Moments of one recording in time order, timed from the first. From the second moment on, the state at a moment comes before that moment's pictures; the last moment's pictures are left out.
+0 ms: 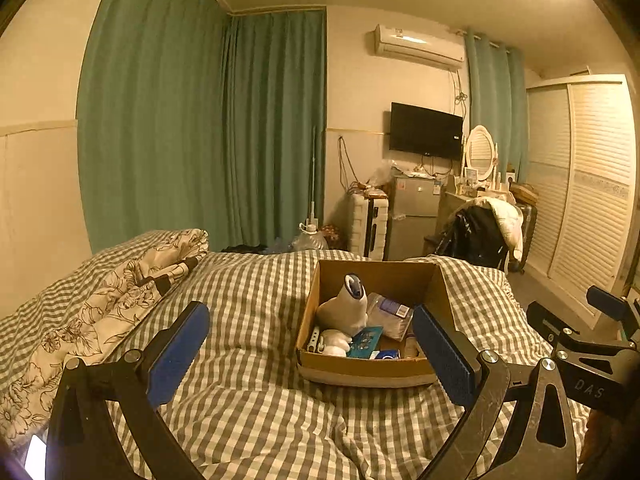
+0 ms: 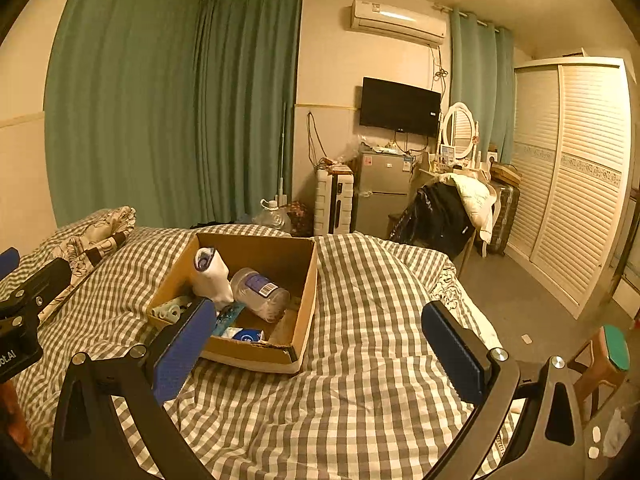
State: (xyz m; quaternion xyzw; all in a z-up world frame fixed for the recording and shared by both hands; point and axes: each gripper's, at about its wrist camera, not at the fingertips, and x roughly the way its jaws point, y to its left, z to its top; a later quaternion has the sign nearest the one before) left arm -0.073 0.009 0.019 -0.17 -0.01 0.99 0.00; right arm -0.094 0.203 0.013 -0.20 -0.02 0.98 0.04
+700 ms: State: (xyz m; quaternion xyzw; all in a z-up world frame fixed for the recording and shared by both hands) left arm -0.069 0.012 0.021 -0.17 -0.01 0.98 0.01; right arm -0.093 0.203 0.016 -0.21 -0.02 0.98 0.03
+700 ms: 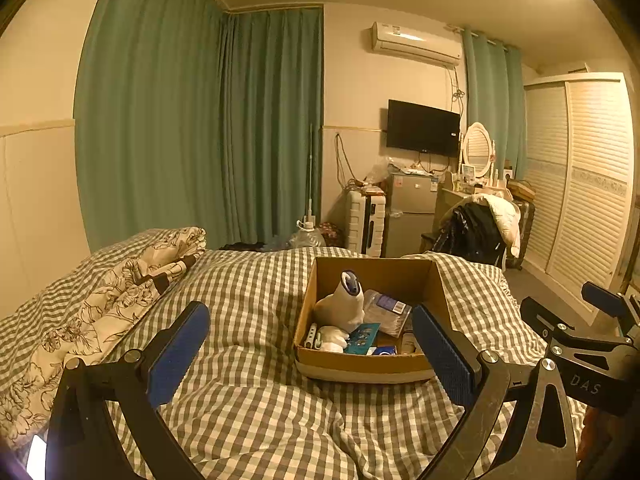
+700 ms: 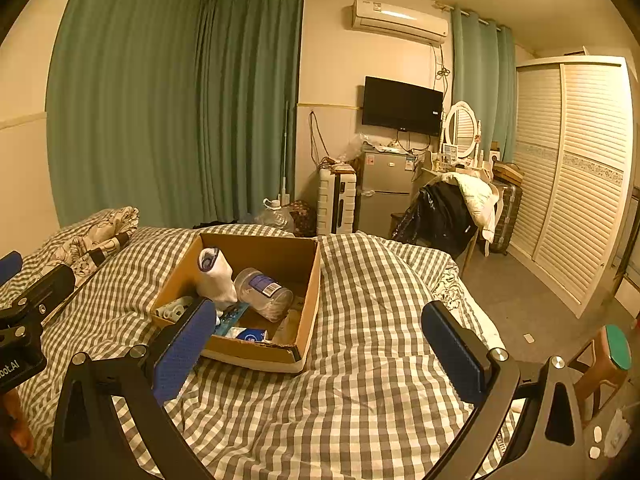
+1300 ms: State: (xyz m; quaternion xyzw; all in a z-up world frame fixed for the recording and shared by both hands) left arm -0.069 0.015 0.022 -0.18 -0.01 0.98 0.01; right arm -0.093 0.198 0.017 -0.21 -0.02 0.98 0.03
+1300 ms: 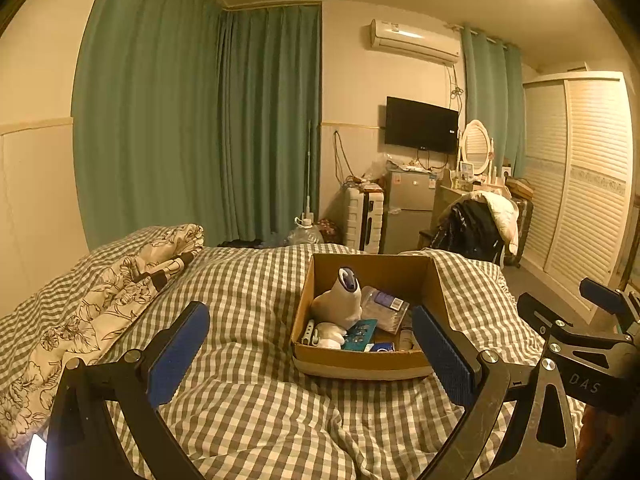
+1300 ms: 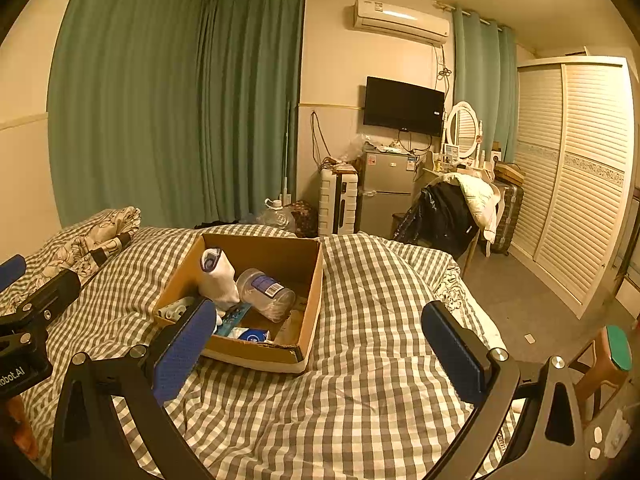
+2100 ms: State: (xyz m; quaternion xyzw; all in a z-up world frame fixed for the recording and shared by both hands) left arm -0.068 0.015 0.022 -0.18 -0.01 0.98 0.01; right arm -0.089 0.198 0.016 -0.21 -0.02 0.98 0.03
